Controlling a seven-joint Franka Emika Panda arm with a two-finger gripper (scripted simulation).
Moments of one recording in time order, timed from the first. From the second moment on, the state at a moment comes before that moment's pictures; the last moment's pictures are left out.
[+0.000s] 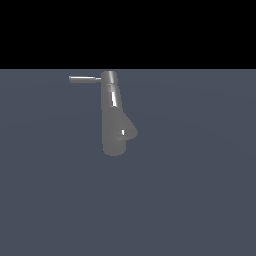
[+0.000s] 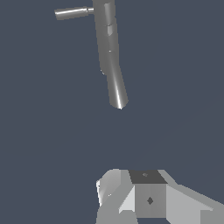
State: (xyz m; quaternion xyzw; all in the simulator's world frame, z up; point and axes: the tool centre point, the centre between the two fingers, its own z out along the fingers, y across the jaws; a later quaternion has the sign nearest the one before) arm -0.254 0.014 0.480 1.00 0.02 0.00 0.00
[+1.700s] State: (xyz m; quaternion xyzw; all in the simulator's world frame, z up) arm -0.129 0.043 0.458 0.98 -0.21 0.00 0.04
